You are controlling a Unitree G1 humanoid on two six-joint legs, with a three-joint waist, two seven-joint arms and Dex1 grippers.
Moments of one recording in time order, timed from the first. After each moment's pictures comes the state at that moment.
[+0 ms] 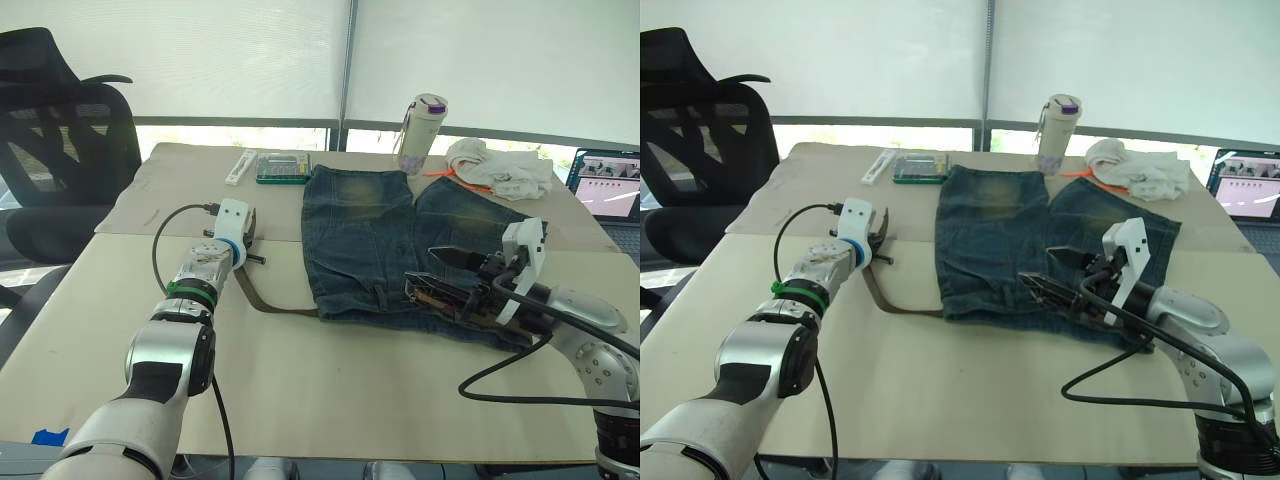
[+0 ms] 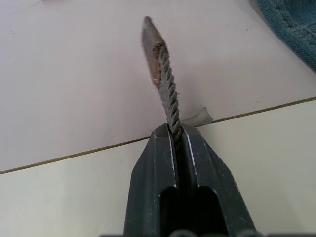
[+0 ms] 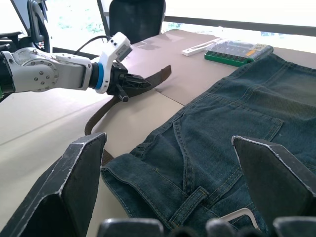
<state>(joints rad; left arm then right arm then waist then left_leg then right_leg) -1.12 0.33 0.08 1.23 0.02 0.17 -0.28 -0.26 -0.70 -0.25 -0.36 0.76 0.68 0.76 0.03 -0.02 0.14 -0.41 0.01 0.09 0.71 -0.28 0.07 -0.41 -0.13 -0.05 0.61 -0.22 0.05</state>
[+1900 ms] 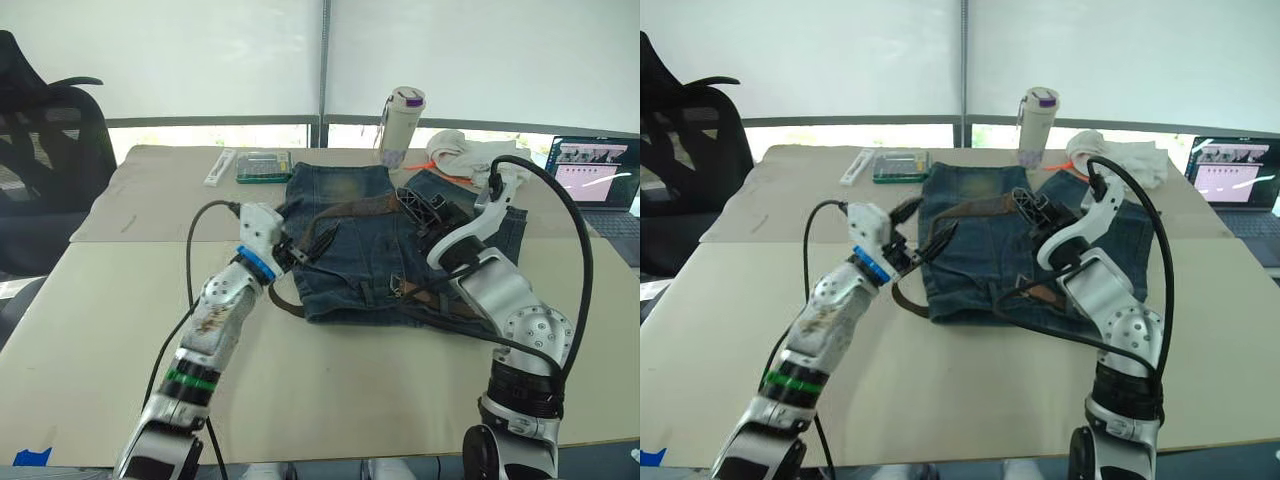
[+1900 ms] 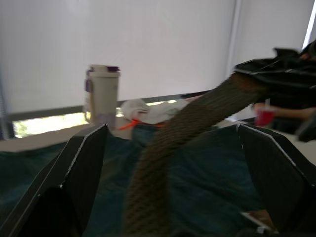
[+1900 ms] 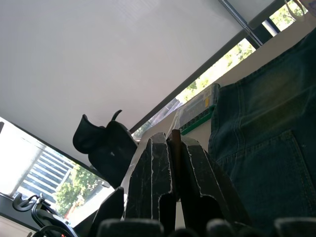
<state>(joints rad) -0.51 0.32 -0.11 -0.09 -0.72 0.26 -0.52 -0.57 -0.16 -0.31 -0.29 1.28 0.78 -0.26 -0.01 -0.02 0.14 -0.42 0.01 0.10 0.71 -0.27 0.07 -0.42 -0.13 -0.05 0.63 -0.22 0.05</state>
